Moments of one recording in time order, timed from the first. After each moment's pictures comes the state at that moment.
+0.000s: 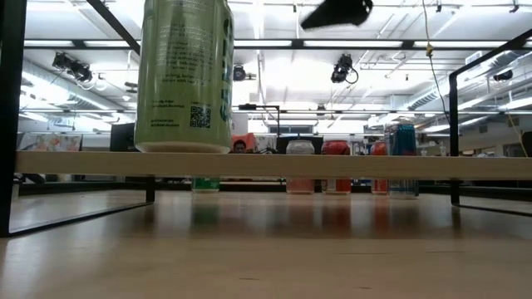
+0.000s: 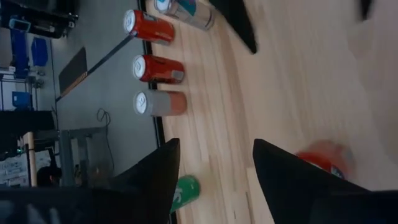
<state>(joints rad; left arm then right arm) -0.41 1.93 2.20 -1.52 -0.76 0.03 0.40 1.47 1.13 -0.27 0.45 0.18</state>
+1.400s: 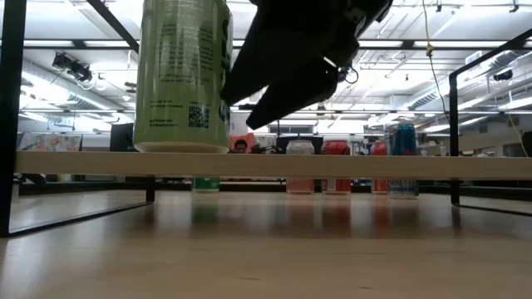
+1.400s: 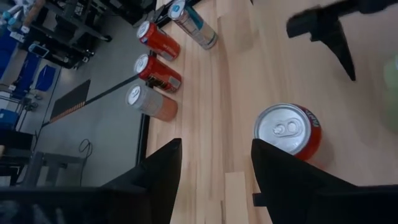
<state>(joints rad) -0.55 1.25 1.27 -0.96 -0.84 -0.04 0.44 1.99 1.39 -0.27 0.36 0.49</state>
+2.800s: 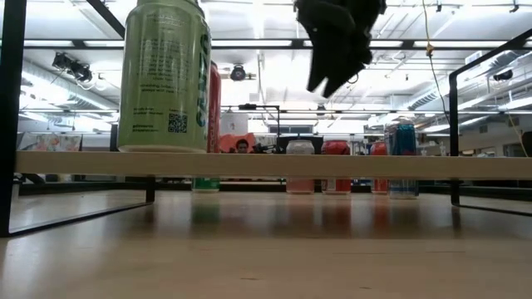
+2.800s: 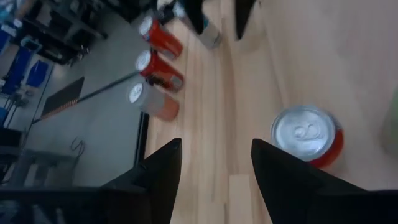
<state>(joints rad) -0.45 1.19 1.22 -0.88 -0.76 0.05 0.11 1.64 1.39 -0.91 0.42 0.52</state>
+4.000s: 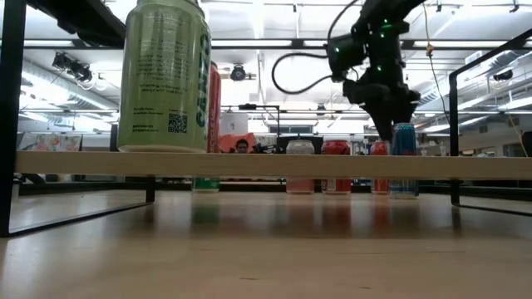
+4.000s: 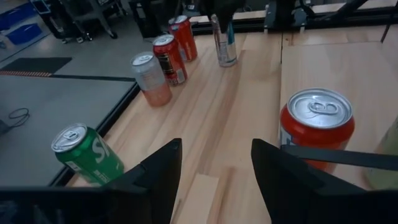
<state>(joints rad) -0.49 0.65 0.63 -0.54 -0.83 -0.25 -0.47 1.59 1.26 -1.24 0.13 0.40</state>
